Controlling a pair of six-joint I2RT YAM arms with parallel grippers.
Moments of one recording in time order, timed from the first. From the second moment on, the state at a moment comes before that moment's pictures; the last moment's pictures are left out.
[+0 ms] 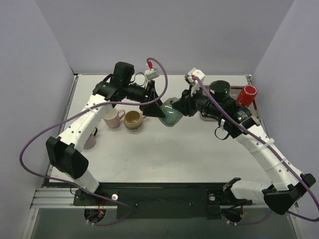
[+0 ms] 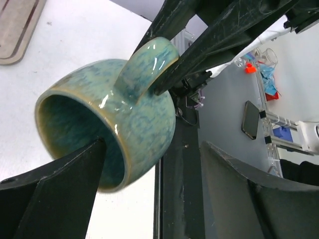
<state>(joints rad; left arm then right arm) -0.47 1.63 1.72 -0.76 1.14 0.06 0.60 1.19 1.36 -0.46 -0.30 0.00</state>
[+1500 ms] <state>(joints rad) -0.15 1.40 1.15 -1.07 0.26 0.39 0.22 1.27 1.25 -0.48 0.22 0.15</state>
